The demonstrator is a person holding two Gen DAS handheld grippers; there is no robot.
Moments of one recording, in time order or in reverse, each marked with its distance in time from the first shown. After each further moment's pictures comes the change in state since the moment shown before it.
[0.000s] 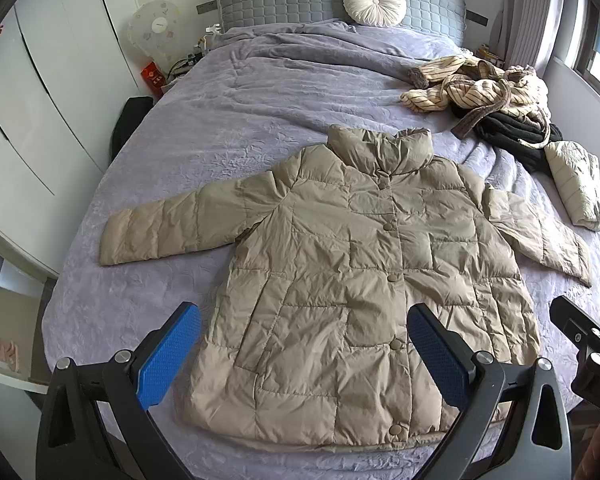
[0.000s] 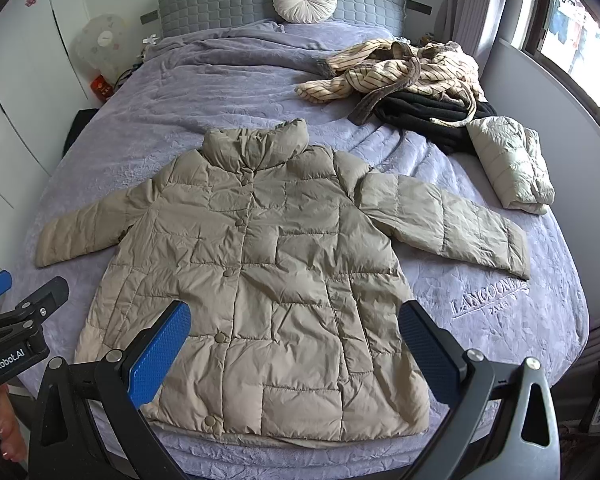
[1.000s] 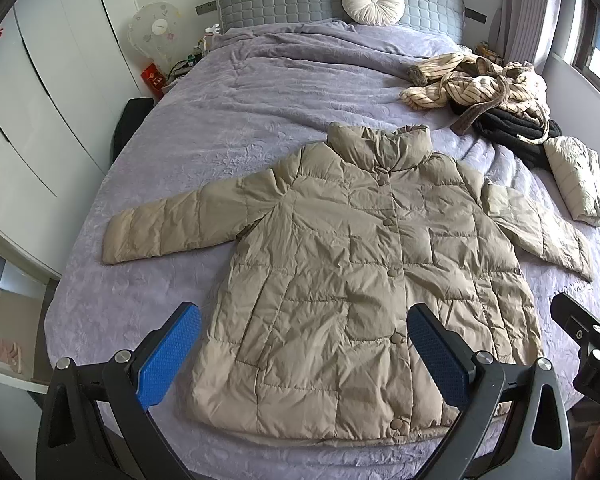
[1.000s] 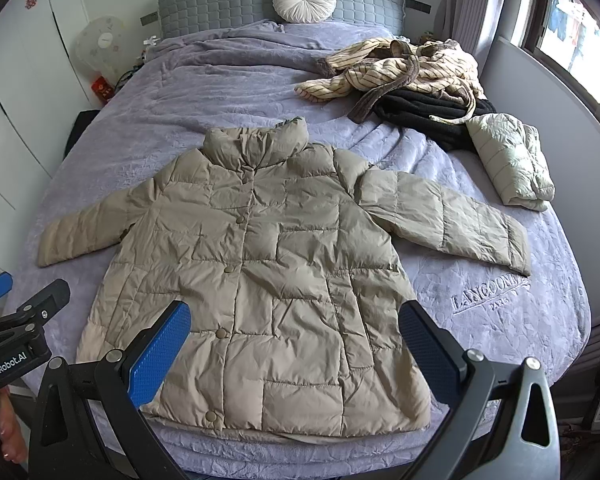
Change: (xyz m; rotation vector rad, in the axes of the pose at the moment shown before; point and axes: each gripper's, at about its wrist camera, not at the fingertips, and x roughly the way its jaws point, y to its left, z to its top) left arm 0.000 -0.001 -0.001 0.002 0.003 0.004; right arm 0.000 -0.001 -0.002 0.000 0.002 0.000
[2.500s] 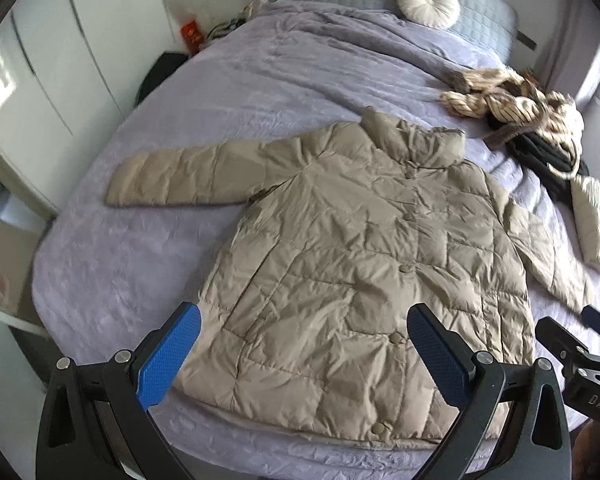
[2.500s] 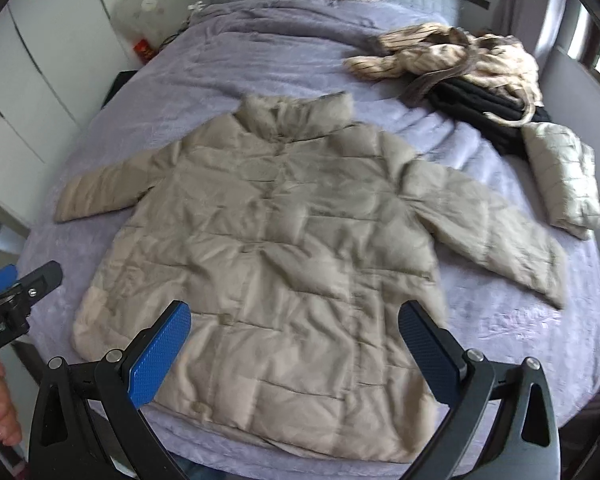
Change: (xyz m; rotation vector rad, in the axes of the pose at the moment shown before) left arm 0.017 0.027 -0.020 -0.198 0.085 0.018; right arm 0.051 -0.005 0.000 -0.146 0.246 0.146
